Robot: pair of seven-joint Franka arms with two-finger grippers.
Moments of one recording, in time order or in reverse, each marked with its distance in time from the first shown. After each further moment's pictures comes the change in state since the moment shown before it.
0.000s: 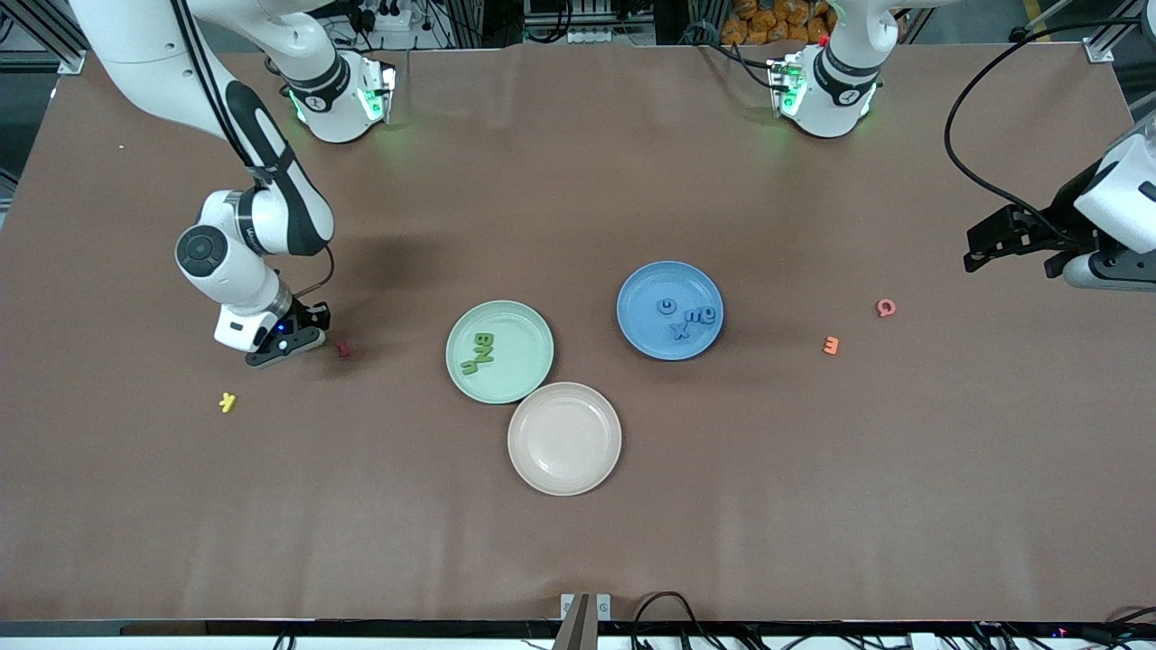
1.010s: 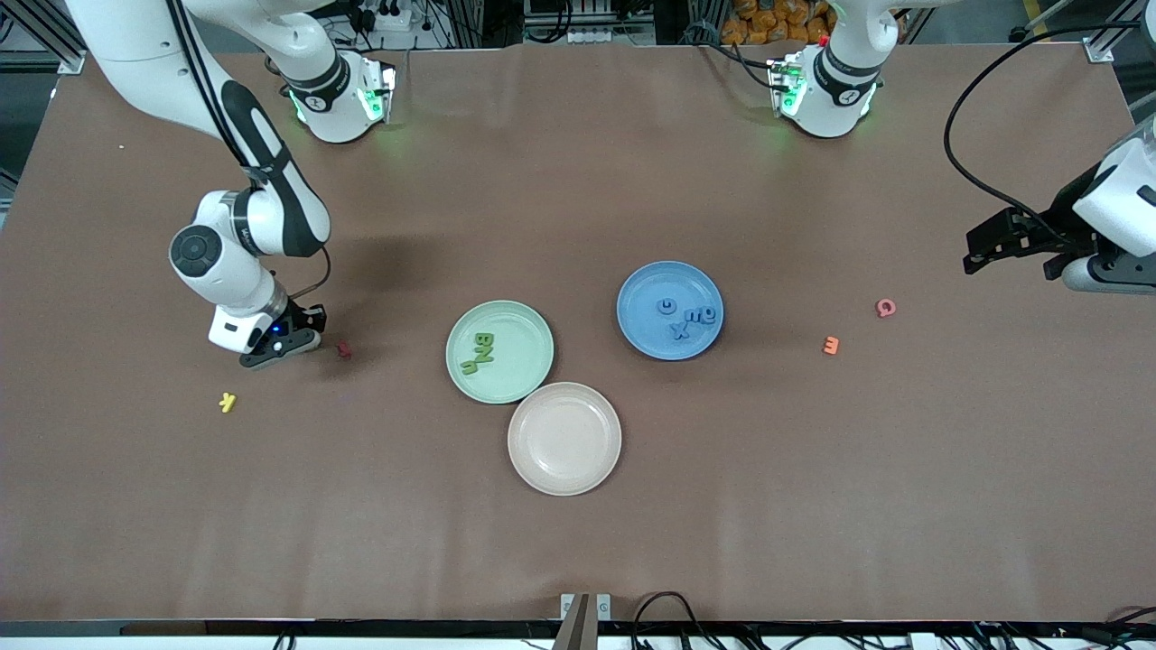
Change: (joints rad) left arm 0.001 0.005 0.000 0.000 0.000 0.003 0.000; right arm -0.013 -0.009 0.000 0.012 0.000 -0.014 0.001
